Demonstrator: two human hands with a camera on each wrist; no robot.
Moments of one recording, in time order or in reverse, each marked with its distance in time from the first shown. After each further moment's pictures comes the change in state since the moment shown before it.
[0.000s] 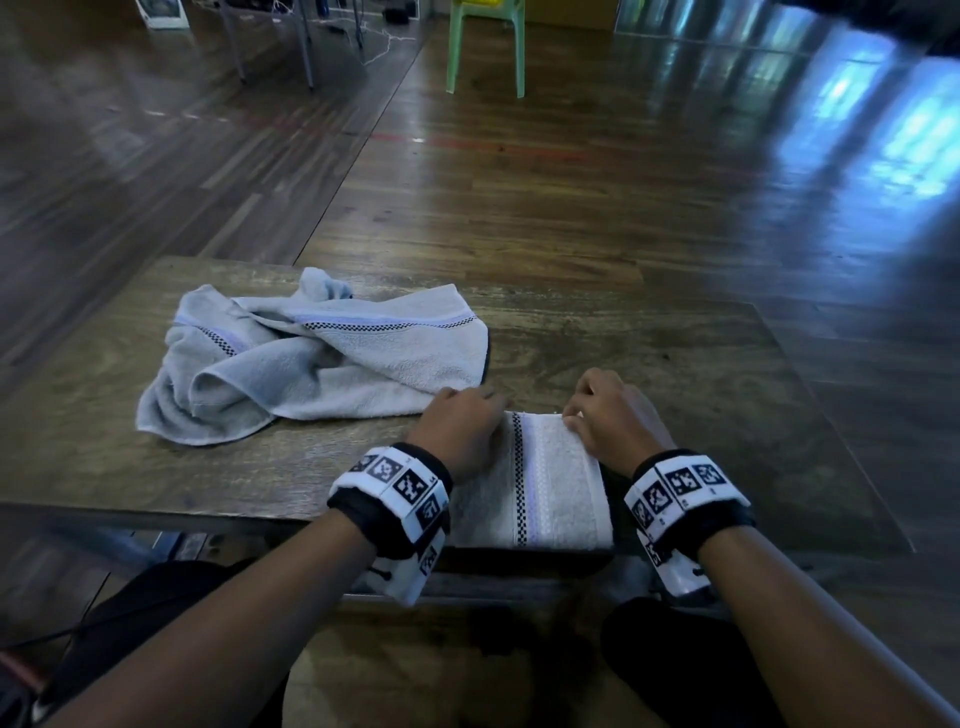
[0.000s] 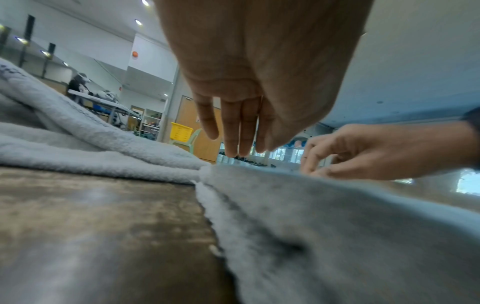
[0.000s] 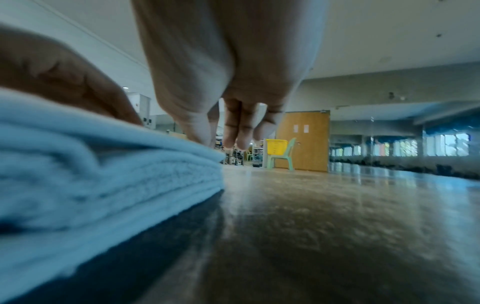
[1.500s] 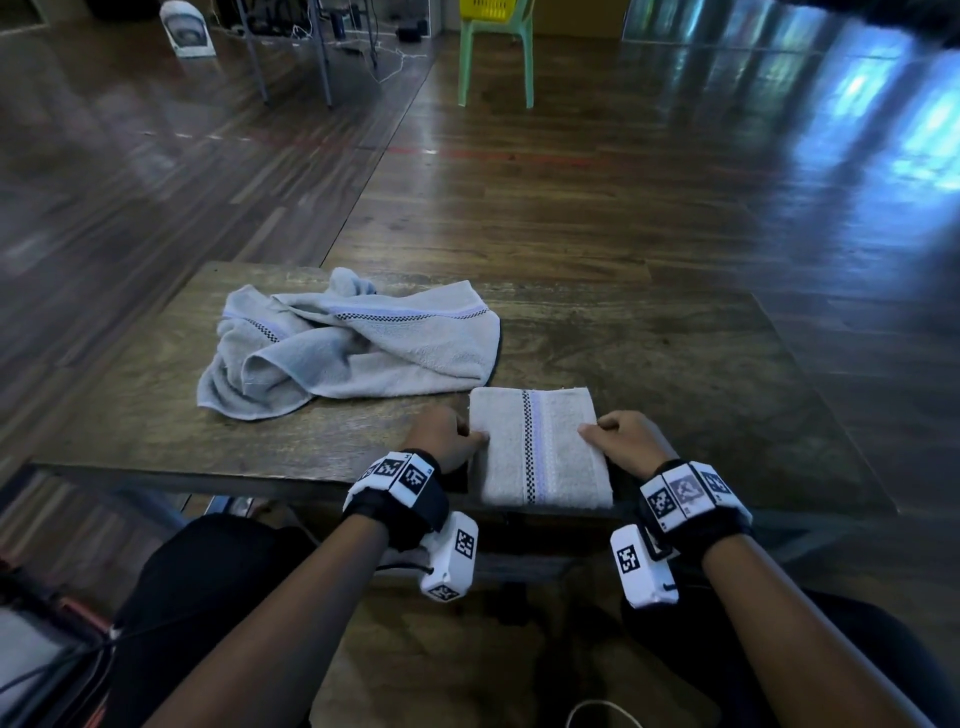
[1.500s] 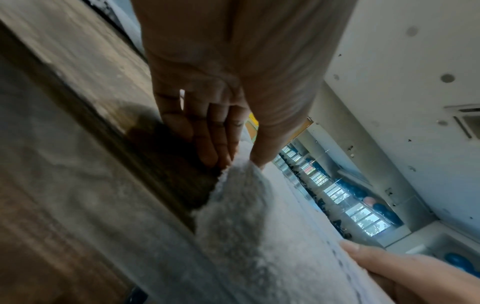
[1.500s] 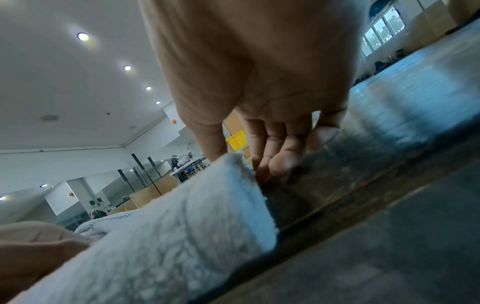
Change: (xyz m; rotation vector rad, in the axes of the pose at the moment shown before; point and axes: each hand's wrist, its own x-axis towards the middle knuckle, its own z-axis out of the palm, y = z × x) left_hand -0.042 -0.016 0.022 -0.429 -0.089 -0.522; right_hand -0.054 -0.017 -0.009 0.550 -0.299 0.572
